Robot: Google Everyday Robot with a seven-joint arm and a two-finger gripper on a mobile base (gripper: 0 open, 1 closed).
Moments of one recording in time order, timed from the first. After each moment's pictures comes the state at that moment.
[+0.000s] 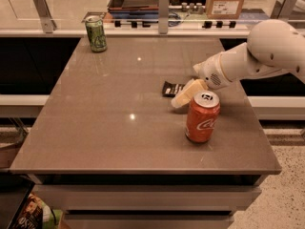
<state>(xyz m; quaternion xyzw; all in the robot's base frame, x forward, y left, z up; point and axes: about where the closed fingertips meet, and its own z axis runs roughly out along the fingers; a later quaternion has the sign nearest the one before) 0.625 -0.104 0.826 -0.47 0.79 0.19 0.35</state>
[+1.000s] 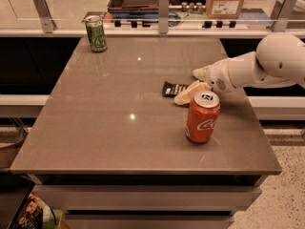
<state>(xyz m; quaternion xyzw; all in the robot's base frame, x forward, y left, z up) 0.632 -0.118 0.816 -0.44 0.78 0.22 0.39</state>
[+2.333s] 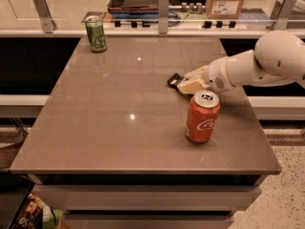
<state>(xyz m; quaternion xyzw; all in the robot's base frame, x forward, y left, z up) 0.631 -0.113 0.819 -0.45 0.77 0.23 0.39</state>
